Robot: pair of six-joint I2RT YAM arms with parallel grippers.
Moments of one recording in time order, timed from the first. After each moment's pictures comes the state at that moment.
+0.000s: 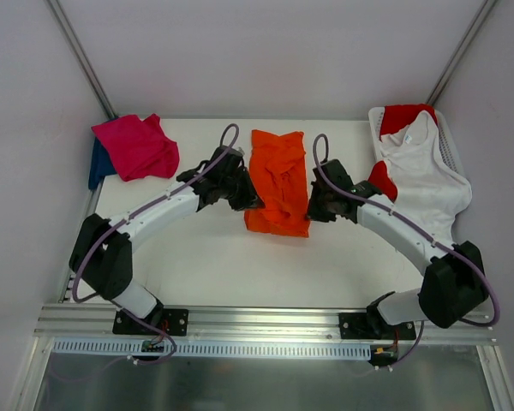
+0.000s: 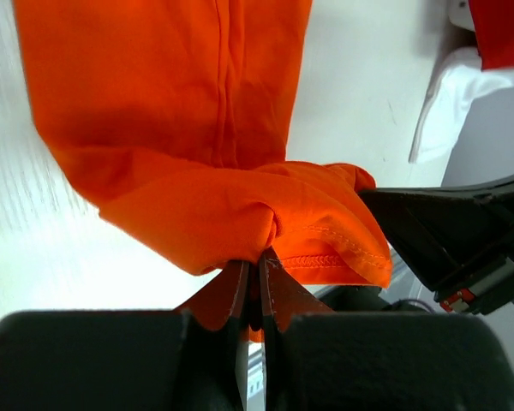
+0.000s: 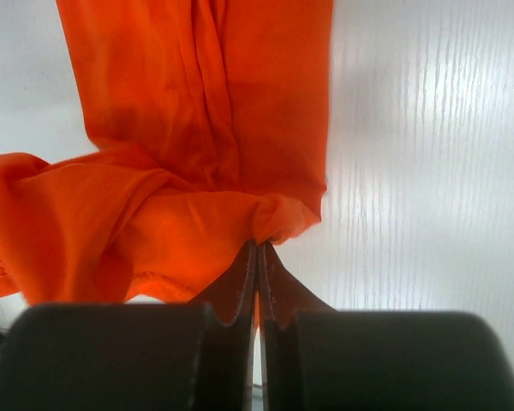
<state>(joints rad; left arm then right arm) -0.64 1.53 1.16 -0.43 0.23 -0.91 0.57 1.37 1.04 -0.67 0.06 0.69</state>
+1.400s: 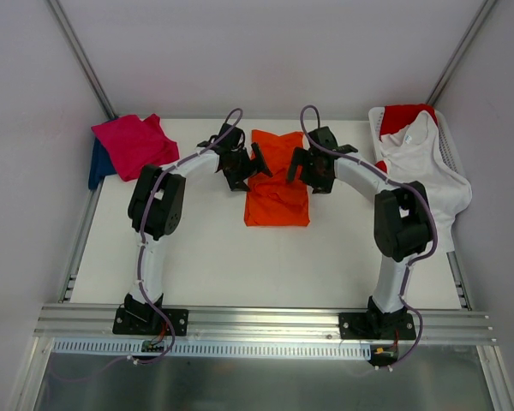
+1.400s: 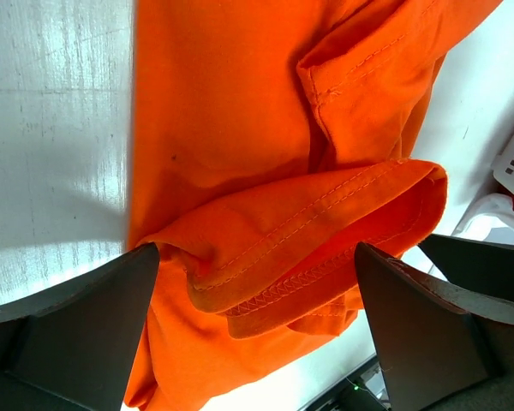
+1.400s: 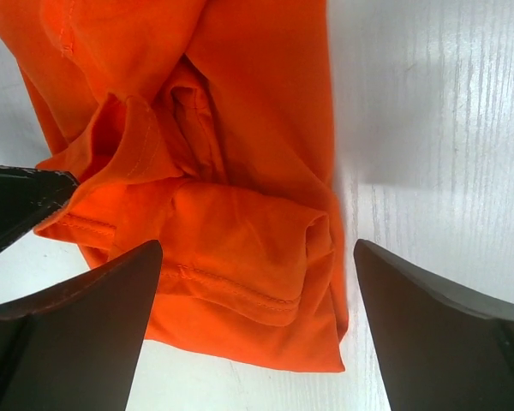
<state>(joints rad) -0.42 2.18 1.64 -0.43 0.36 -0.84 0.40 1.92 1.47 -0.59 -0.03 0.60</state>
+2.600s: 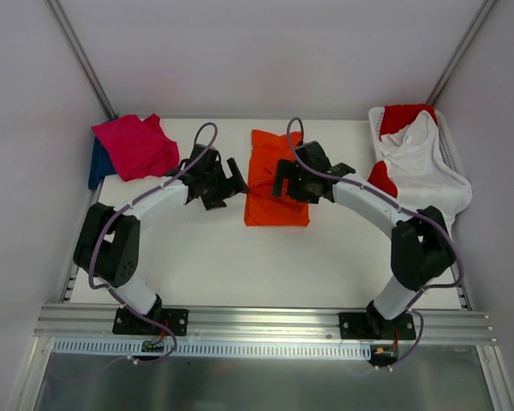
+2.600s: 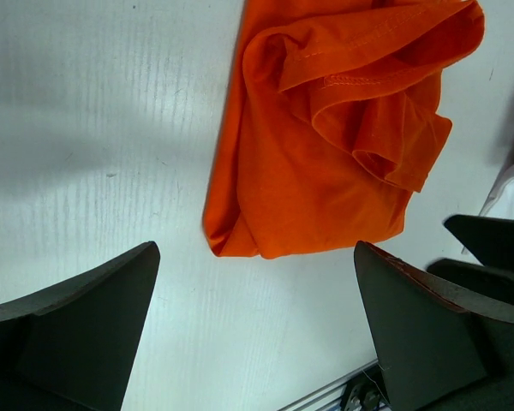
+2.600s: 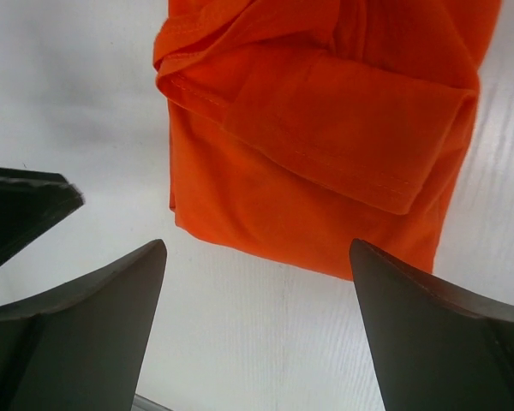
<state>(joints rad) -0.42 1.65 1.10 -0.34 0.20 -0.82 0.58 1.64 1.25 -0.50 -0.02 0.62</state>
